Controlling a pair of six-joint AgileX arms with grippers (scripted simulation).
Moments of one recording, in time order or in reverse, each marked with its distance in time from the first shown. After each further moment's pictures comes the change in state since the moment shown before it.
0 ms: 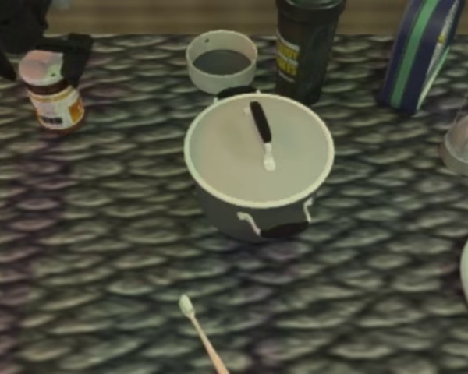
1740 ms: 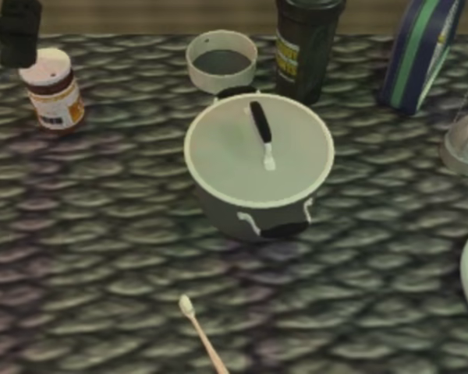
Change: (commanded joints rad) left arm -0.022 -1.270 -1.498 0.567 0.059 -0.057; right arm 0.000 0.000 0.000 0.000 0.000 0.000
